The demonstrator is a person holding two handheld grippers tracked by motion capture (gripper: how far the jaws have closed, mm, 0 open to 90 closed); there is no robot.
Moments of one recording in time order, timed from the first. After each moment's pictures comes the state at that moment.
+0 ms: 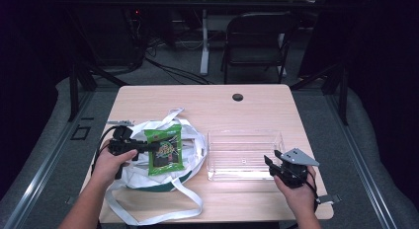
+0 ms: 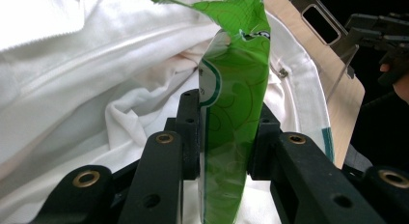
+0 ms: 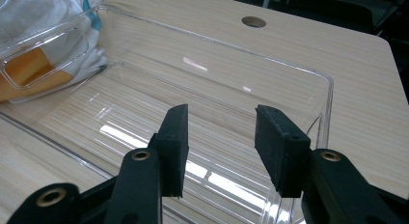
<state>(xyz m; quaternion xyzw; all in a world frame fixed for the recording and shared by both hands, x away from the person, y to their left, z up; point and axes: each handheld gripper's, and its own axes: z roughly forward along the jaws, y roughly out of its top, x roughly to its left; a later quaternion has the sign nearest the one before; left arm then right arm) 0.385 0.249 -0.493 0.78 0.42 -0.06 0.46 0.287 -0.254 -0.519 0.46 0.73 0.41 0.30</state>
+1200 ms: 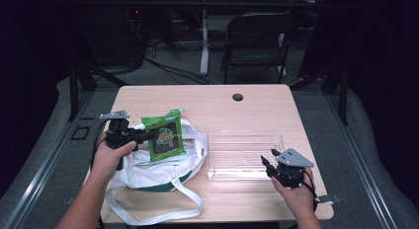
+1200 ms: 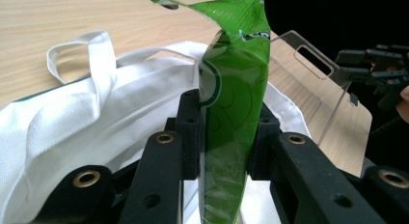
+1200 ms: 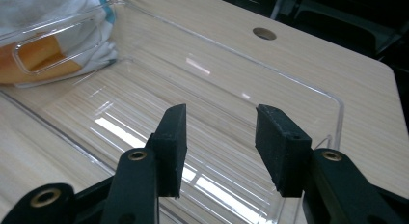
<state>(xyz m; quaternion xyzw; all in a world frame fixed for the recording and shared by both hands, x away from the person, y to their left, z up) 0.386 0.245 -0.462 0.77 0.38 0.01 0.51 0.287 -0.246 -0.517 0.40 0.76 0.40 0.32</state>
